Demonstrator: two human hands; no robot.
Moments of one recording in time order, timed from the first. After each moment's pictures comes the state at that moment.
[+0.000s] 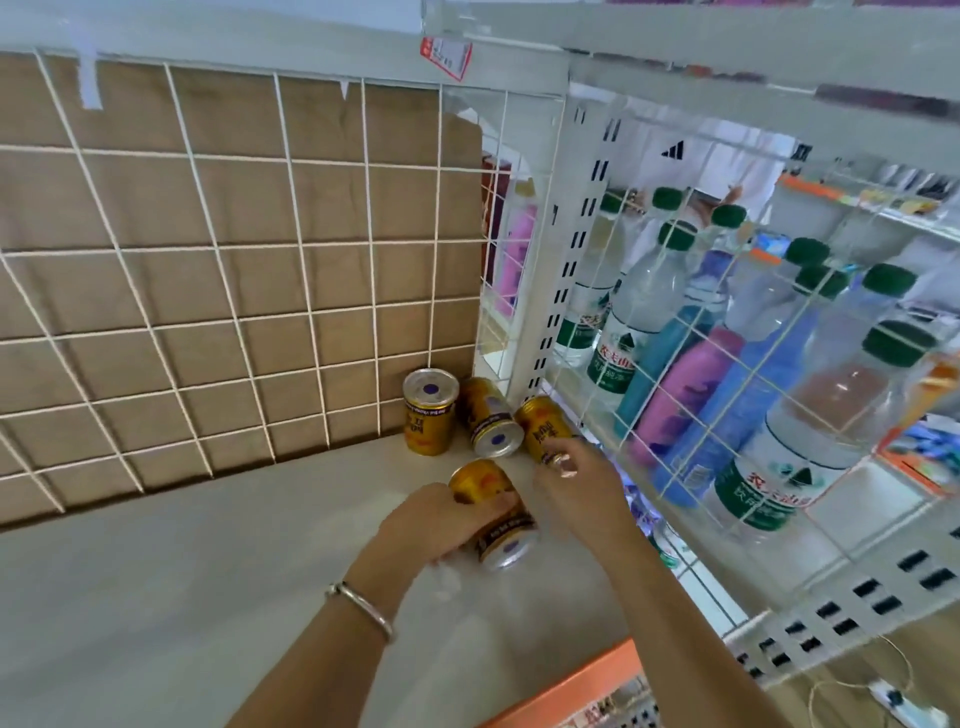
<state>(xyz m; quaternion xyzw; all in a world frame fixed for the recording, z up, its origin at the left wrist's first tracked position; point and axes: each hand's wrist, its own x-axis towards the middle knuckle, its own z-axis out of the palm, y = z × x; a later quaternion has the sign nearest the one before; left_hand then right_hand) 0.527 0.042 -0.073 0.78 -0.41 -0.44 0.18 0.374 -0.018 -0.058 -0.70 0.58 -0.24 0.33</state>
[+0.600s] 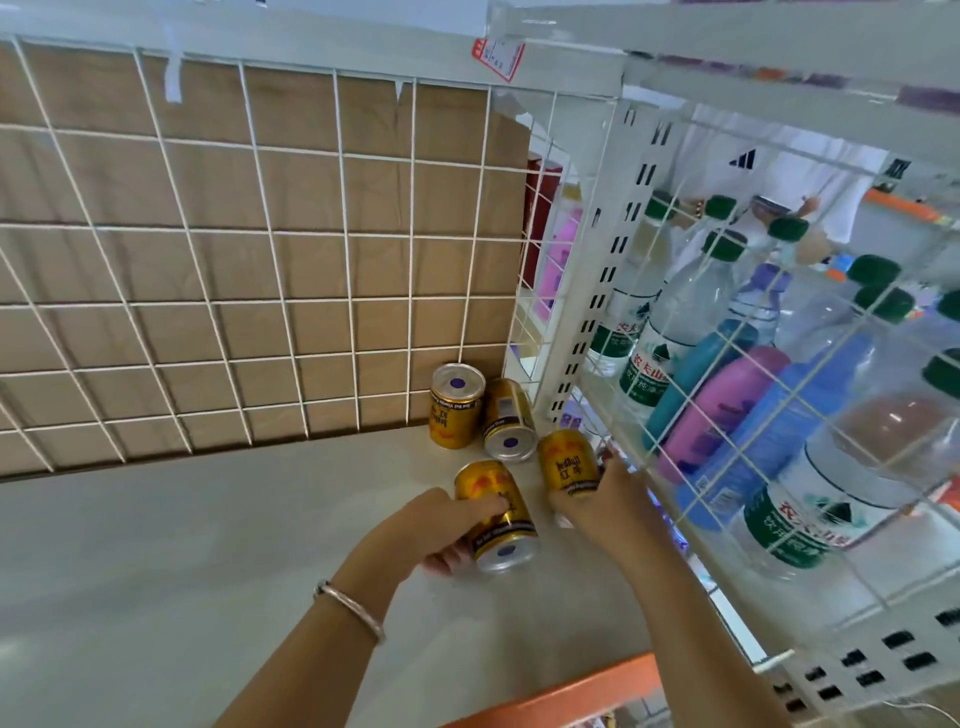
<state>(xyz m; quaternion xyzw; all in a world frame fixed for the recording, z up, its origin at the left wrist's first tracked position) 0.529 0.054 -0.078 0.77 -0.29 -0.52 0.25 0.359 -0.039 -0.077 -0.72 0.64 -0.09 0.24</state>
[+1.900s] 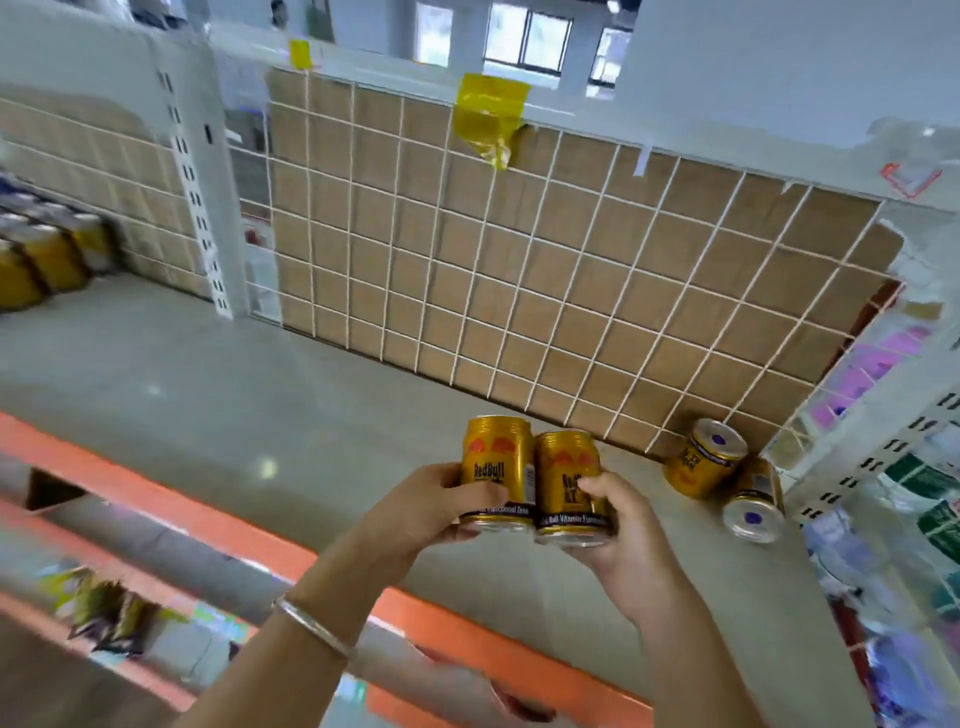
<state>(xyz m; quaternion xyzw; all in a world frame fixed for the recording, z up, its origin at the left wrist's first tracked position) 0.587 0.296 -0.036 0.66 -0.18 -0.39 0.62 0.481 0.129 -0.033 -0.53 0.24 -0.11 0.81</state>
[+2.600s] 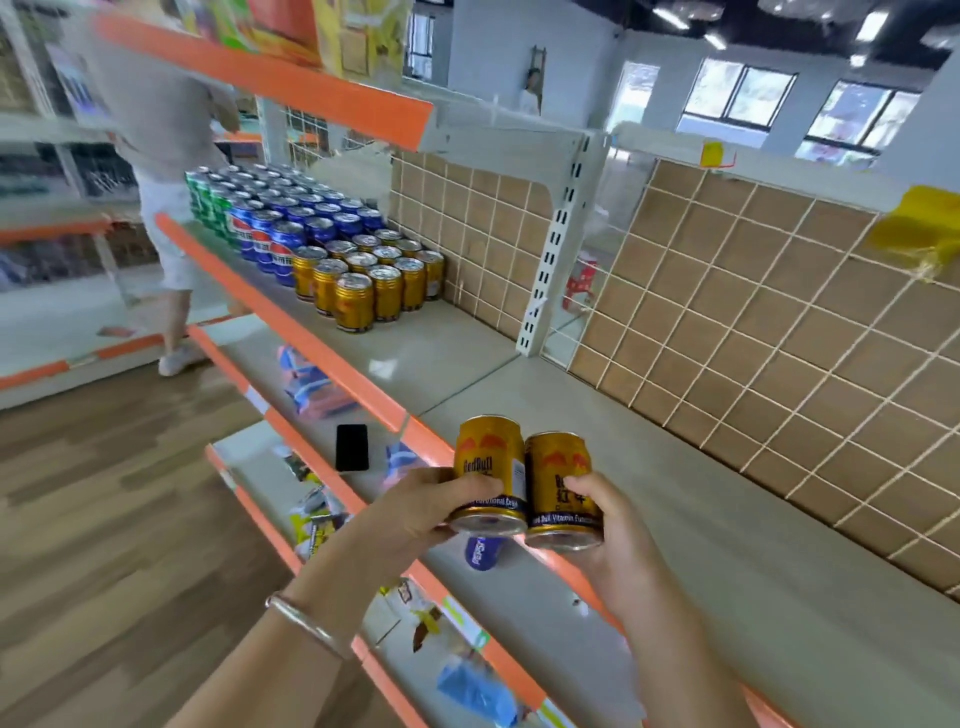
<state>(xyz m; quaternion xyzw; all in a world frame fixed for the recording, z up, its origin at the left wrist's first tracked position) 0.682 0.617 -0.044 0.61 -0.01 -0.27 0.74 0.644 0.437 -0.029 -0.53 0.19 0.07 0.82</state>
